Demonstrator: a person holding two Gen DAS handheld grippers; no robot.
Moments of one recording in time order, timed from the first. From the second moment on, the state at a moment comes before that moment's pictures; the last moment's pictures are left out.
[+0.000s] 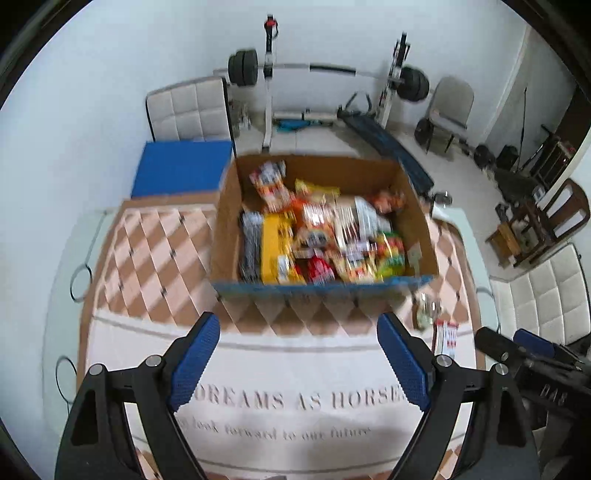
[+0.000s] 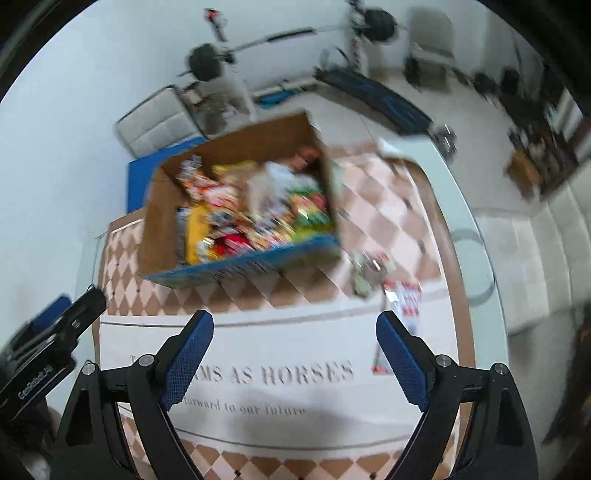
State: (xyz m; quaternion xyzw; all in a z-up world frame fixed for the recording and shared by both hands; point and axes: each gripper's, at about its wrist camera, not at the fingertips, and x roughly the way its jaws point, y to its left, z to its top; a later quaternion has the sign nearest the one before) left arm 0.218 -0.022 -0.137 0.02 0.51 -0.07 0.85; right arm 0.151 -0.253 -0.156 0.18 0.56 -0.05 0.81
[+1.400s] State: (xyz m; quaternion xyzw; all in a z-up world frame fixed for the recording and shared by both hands) left arm 0.206 -0.293 -0.371 0.14 0.71 -0.12 0.68; right arm 0.110 -0.498 -0.376 0.27 0.69 -0.12 0.66
